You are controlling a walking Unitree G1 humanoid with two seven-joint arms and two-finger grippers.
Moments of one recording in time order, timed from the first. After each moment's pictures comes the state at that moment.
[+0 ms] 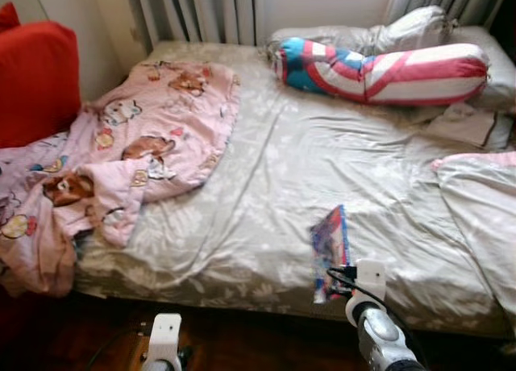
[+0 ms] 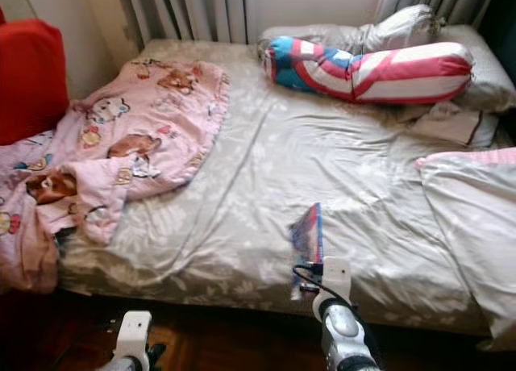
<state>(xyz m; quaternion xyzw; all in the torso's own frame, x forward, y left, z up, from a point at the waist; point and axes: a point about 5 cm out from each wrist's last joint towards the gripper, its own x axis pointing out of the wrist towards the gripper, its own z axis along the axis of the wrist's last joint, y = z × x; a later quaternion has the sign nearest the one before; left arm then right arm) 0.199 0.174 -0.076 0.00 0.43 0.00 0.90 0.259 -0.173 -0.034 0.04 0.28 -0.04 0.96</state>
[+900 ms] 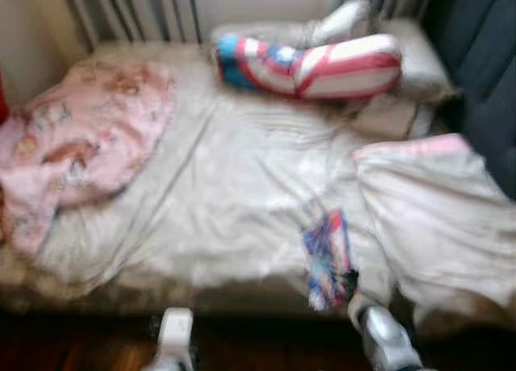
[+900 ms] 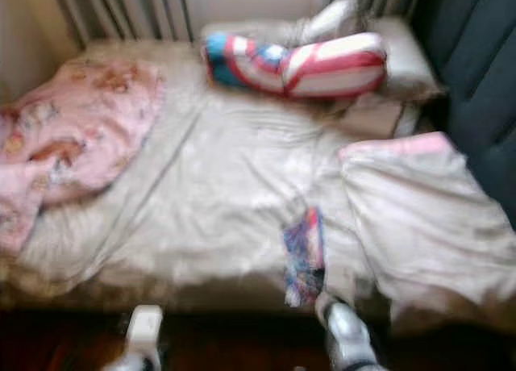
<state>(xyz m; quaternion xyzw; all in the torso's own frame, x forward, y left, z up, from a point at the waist) 0.204 0.163 -0.075 0.00 0.42 -0.01 0.91 0.261 -0.178 -0.032 0.04 0.28 -0.05 0.96</state>
